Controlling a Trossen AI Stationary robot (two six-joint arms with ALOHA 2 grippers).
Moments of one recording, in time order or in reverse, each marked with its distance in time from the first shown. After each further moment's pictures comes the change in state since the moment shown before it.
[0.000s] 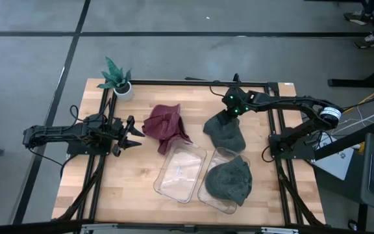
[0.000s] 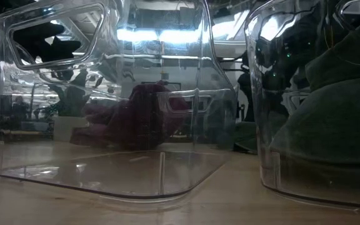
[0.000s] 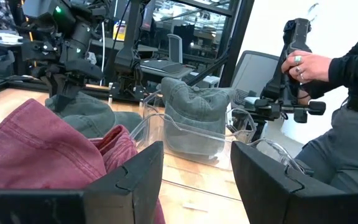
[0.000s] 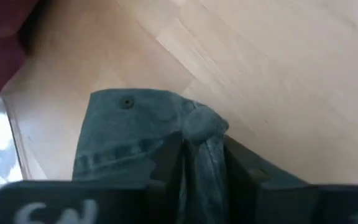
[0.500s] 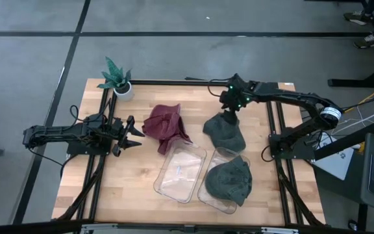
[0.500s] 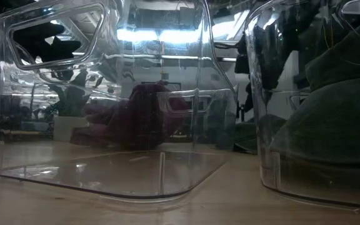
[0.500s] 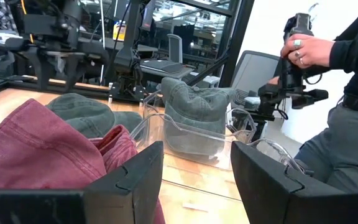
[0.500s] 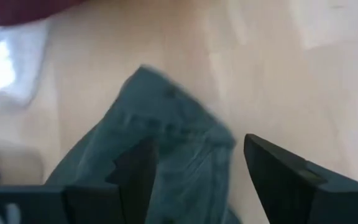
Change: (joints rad) left arm 0.000 0.000 0.000 0.000 0.000 0.000; right arm -0.053 0.000 0.206 -0.280 -0.119 -0.638
